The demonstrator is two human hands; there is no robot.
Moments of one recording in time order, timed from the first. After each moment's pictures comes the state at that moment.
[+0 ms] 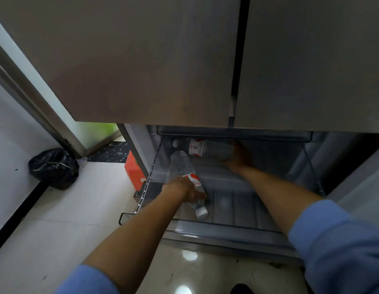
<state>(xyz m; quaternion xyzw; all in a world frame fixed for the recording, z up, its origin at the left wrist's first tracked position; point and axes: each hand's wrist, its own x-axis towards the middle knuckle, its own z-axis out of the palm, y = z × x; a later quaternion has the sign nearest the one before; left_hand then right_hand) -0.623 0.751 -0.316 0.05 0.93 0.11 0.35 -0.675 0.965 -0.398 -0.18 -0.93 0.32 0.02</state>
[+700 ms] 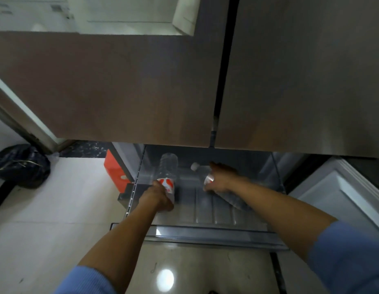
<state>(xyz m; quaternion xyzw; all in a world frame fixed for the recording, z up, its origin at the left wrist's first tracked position) -0.633 0.728 -0.330 -0.04 0.91 0.19 0.36 -0.609 0.953 -0.332 -0.12 -0.96 0.15 -0.20</state>
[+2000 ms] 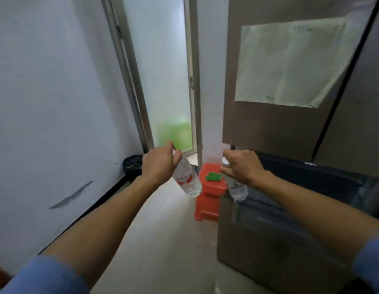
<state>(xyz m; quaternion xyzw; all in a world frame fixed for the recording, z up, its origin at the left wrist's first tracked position) -0.452 0.417 -0.067 0.04 0.97 0.10 -0.22 -0.475 0.661 -0.091 0.22 -0.96 0.06 0.19</state>
